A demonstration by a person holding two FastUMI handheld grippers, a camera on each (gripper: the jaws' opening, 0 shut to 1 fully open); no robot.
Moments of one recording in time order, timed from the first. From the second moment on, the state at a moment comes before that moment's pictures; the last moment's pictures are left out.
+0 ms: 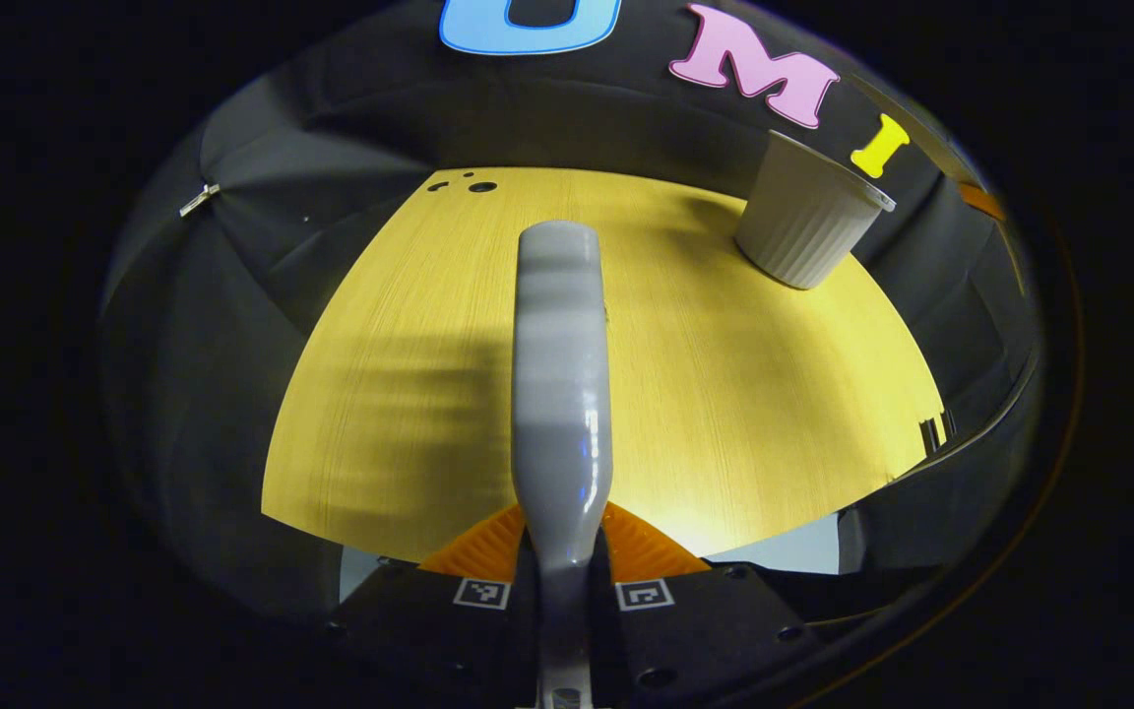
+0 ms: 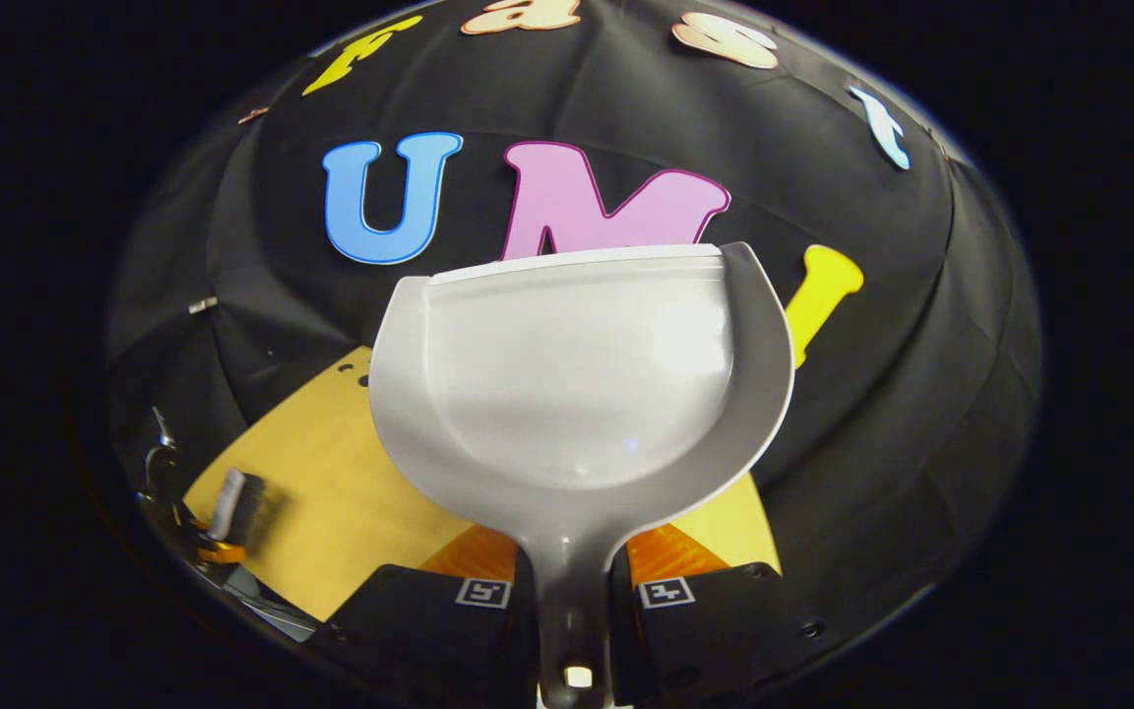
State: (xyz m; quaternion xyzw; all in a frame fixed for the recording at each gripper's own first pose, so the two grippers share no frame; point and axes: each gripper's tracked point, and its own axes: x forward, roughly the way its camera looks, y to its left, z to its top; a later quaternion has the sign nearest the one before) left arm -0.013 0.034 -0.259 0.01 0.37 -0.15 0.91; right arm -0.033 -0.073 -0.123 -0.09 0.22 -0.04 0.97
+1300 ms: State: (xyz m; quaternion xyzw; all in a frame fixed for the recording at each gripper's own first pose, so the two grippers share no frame) left arm 0.070 -0.008 -0.305 0.08 0.47 -0.15 0.87; right arm -0.033 -0.037 -0.381 0.05 0.49 -0.03 0.87
